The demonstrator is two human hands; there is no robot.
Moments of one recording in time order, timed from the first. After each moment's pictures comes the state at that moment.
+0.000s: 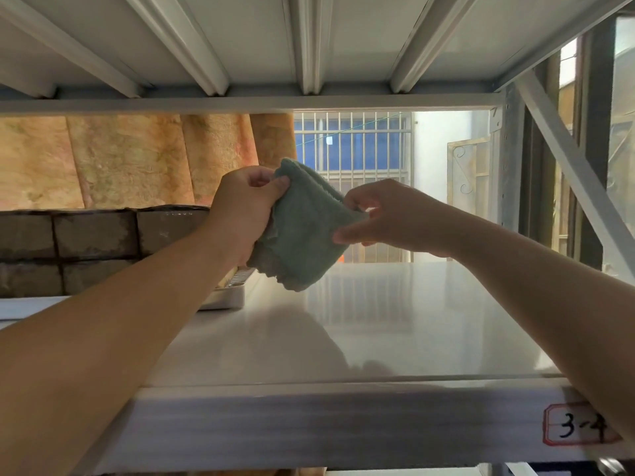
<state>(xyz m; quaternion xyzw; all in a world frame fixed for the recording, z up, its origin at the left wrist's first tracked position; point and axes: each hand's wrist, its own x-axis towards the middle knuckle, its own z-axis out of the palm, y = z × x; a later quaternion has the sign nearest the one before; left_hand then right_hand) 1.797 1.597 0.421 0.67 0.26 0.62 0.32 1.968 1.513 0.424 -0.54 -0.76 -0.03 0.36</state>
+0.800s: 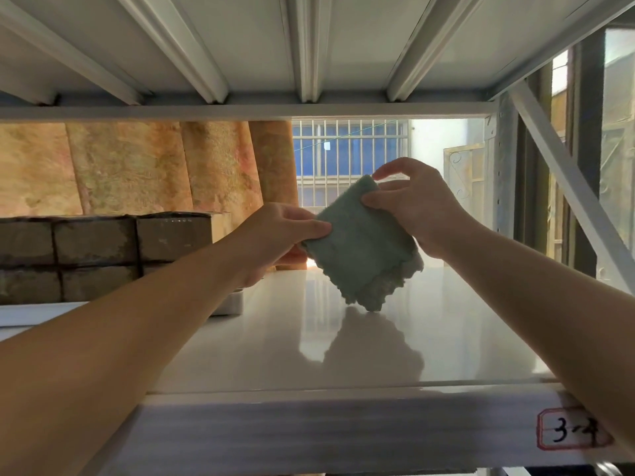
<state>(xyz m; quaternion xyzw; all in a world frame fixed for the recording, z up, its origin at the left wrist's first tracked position) 1.809 1.583 0.409 0.76 0.29 0.43 0.40 1.984 1.521 0.430 -0.50 -0.58 0.09 0.64</state>
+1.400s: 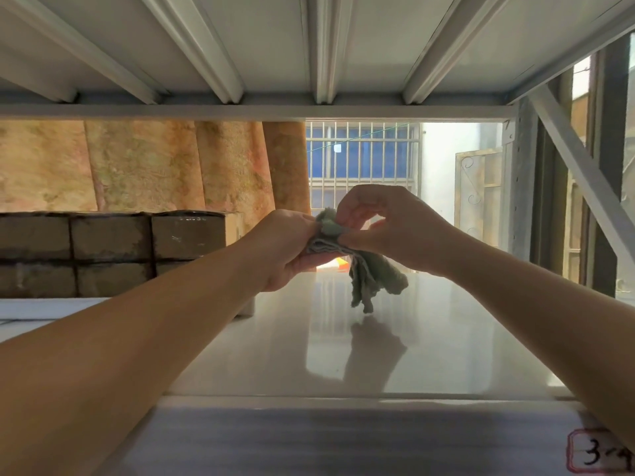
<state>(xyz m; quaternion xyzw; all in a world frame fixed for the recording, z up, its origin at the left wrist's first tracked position) 1.814 1.571 0.409 0.63 0.27 0.47 0.56 1.961 1.526 0.418 -0.45 -0.78 -0.08 0.43</state>
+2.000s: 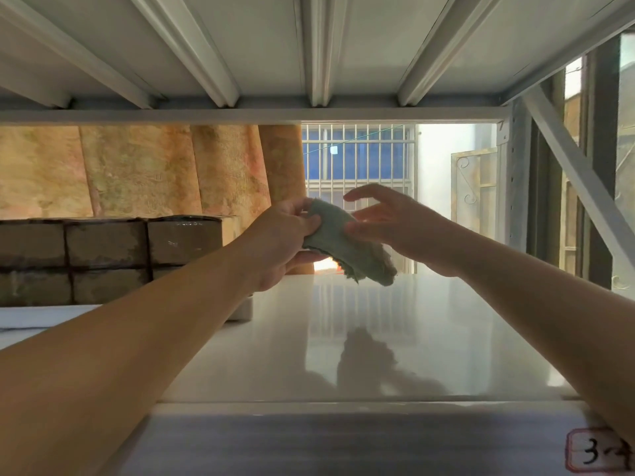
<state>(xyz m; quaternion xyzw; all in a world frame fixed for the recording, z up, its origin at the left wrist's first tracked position) 1.812 1.578 0.412 0.67 0.26 0.49 0.50 1.972 1.524 0.423 -0.52 -0.73 0.11 0.43</state>
